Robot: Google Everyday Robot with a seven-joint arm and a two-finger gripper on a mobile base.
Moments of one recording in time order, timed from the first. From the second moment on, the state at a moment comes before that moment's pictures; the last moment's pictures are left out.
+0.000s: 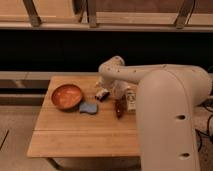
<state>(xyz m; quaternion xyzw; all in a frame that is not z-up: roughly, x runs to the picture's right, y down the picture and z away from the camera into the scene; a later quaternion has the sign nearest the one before) -0.010 0.007 0.908 -0.18 0.12 0.83 0.52</state>
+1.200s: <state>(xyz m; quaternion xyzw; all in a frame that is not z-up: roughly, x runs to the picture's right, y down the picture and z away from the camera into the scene) -0.011 0.029 0.980 -0.22 0.15 0.82 0.50</state>
